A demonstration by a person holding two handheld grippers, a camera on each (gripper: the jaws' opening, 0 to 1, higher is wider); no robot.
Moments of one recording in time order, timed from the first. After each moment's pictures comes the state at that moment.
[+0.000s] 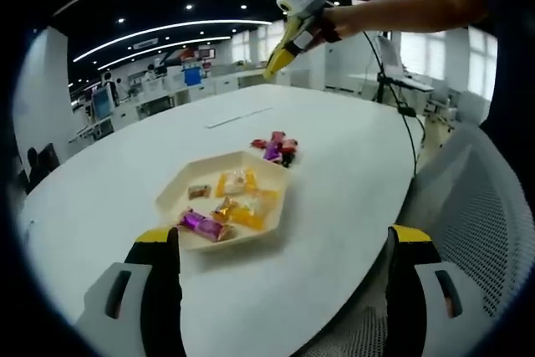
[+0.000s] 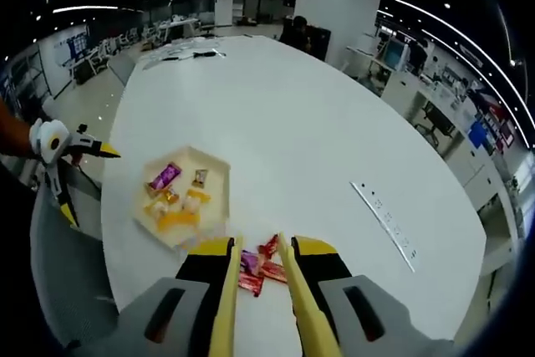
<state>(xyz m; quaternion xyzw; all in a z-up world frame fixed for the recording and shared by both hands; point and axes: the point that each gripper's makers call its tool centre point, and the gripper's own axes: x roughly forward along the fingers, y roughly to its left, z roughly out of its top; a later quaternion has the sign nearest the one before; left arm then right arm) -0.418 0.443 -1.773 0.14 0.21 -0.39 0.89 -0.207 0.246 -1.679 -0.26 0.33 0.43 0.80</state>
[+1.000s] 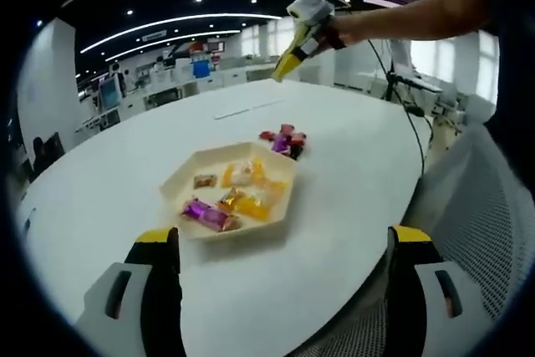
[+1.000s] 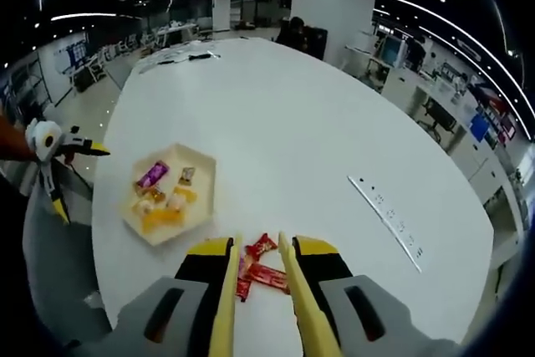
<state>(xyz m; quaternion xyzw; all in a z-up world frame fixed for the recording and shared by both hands) -0.414 0.453 -1.775 0.10 0.23 -0.36 0.90 -0.181 0.241 -1.705 -0.23 0.33 0.44 0.80</state>
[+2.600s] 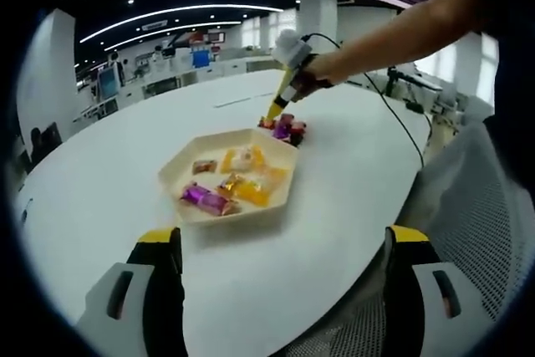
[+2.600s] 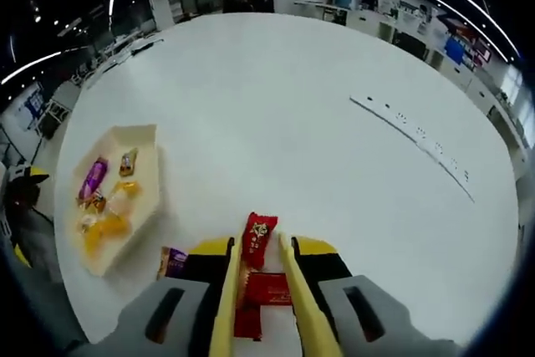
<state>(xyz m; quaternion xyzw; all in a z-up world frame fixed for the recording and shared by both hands) -0.417 0.460 -1.785 0.10 0.25 -0.36 0.89 -0.161 0.251 -1.835 -0.16 0.43 0.34 0.82</state>
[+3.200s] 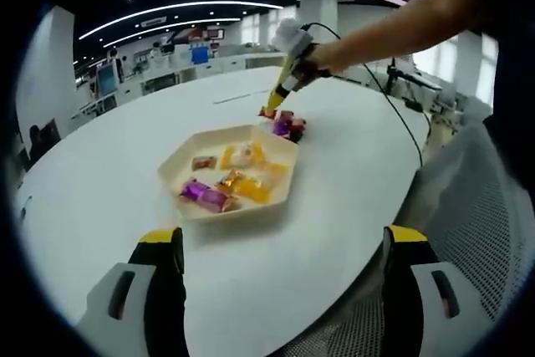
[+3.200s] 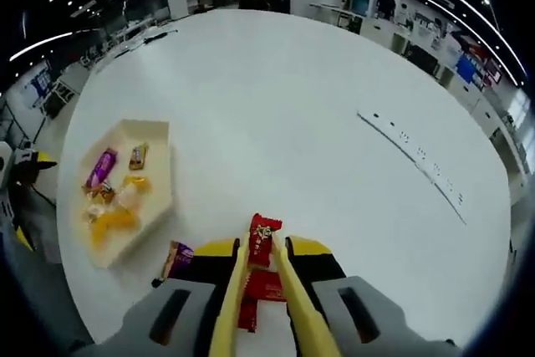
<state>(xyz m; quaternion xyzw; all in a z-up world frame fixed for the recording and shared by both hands) -0.417 0.462 -1.788 0.09 0.26 -0.36 0.89 -0.162 0.250 -1.813 -0.19 0.42 0.36 0.81</state>
